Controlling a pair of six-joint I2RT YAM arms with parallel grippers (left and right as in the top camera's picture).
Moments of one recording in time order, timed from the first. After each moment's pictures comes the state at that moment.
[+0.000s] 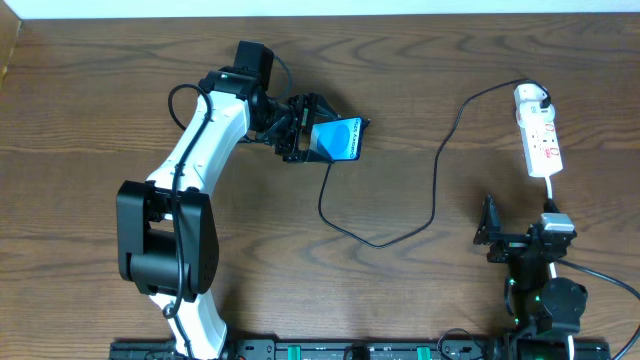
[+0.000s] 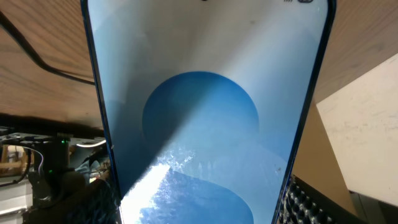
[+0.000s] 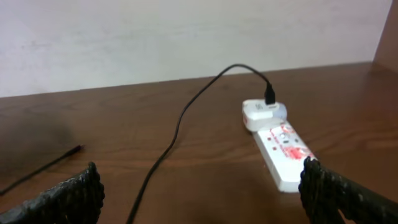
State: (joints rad) left arm -0.20 1.95 1.53 -0.91 0.92 -1.59; right arm -0.08 0.03 0.01 -0.07 -0.06 0.11
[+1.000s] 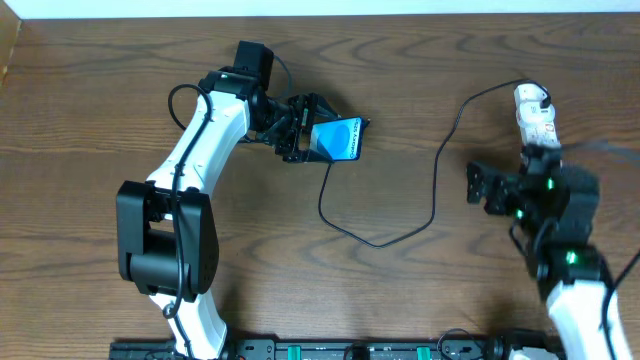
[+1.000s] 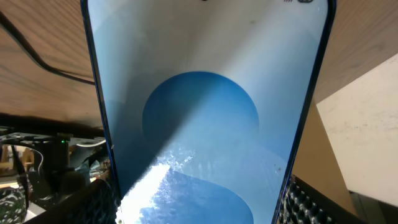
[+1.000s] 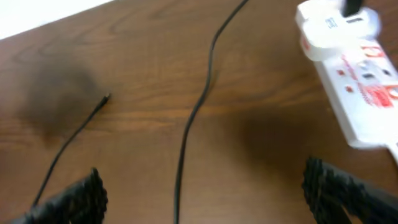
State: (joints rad) left arm -0.20 1.95 1.53 -0.91 0.92 -1.59; right arm -0.08 1.00 0.60 -0.28 -0.24 0.18
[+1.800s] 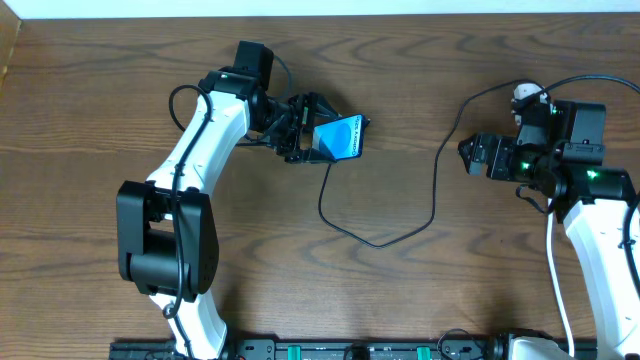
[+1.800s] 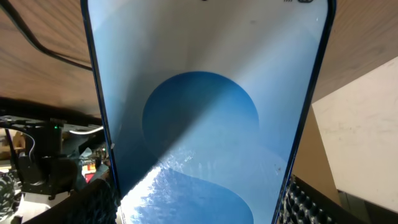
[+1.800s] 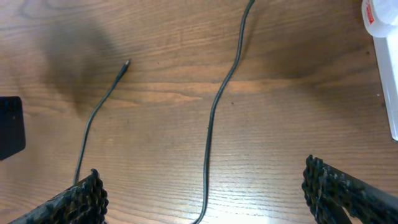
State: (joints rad) left arm -0.20 1.95 1.53 -0.91 0.95 -1.65; right arm -0.08 1.31 1.01 -0.65 -0.35 0.14
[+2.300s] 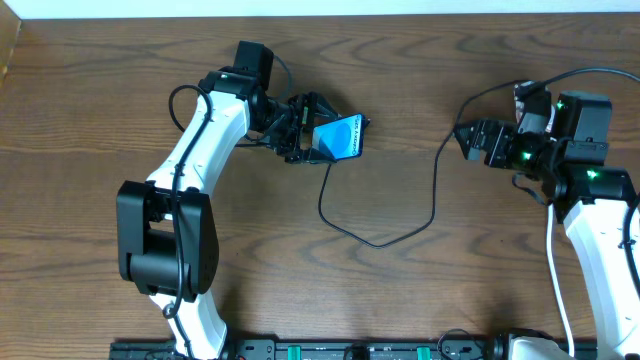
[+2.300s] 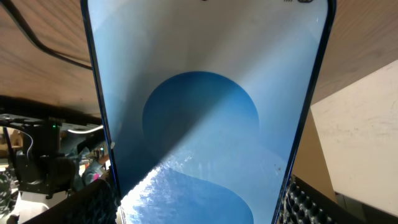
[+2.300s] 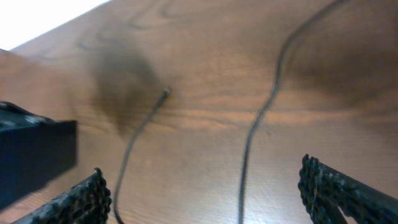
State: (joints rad) left arm -0.20 1.95 1.53 -0.91 0.94 -1.66; right arm -0.08 1.31 1.01 -0.51 -0.47 0.23
